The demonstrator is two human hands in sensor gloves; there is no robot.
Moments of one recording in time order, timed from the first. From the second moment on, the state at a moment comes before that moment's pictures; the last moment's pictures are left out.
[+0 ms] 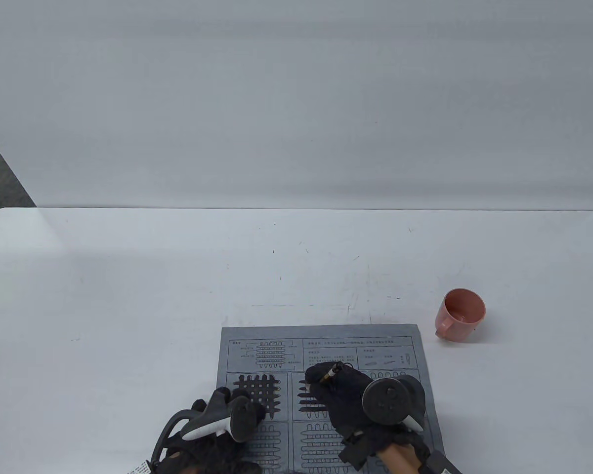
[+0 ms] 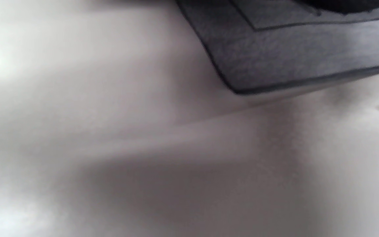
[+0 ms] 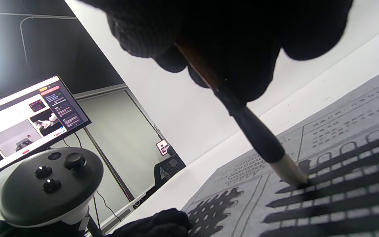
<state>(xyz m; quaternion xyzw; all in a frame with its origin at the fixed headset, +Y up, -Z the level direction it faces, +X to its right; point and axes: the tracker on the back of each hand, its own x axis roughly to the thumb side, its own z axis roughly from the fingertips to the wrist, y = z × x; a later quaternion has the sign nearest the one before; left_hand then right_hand) -0.170 -0.794 -0.254 -0.39 -0.14 -0.03 0.91 0.097 -0.727 -0.283 0.29 -0.08 0.87 0.39</state>
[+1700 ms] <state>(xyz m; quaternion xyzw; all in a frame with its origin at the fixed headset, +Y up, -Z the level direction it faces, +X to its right) -0.170 -0.794 -0.254 -0.39 -0.14 -0.03 0.91 0.106 -0.725 -0.282 0.28 -0.06 0.84 0.45</state>
